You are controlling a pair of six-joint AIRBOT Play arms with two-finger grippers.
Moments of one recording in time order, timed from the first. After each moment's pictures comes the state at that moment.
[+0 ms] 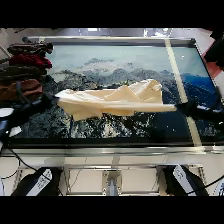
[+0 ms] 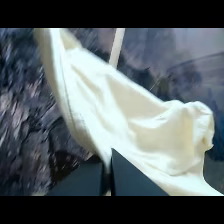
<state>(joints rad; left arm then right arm) 0.34 -0.94 0.67 0.43 -0.82 -1.05 -0.65 -0.88 0.77 -0.62 1.27 1.12</state>
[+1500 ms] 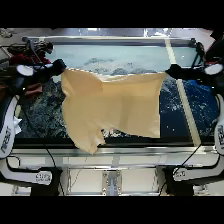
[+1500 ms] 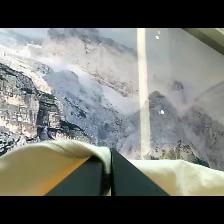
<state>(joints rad) 0.06 -1.54 1.36 0.73 -0.56 -1.26 -0.22 -1.55 1.43 -0.81 0.82 1.17</state>
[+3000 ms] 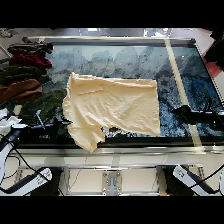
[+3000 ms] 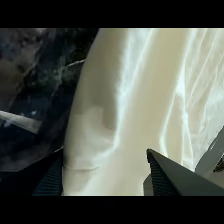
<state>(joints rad) 0.43 -1.17 0.40 0.55 -1.02 -1.15 -0.64 -1.07 0.72 -0.76 1.24 1.06</state>
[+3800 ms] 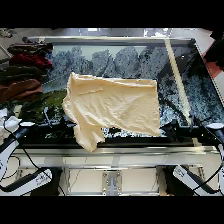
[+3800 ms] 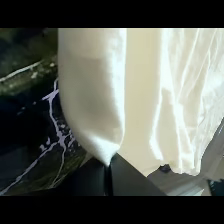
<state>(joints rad) 0.30 -1.20 0.40 0.44 -0.95 -1.04 -0.64 -1.08 0.45 -0.78 1.31 1.25</state>
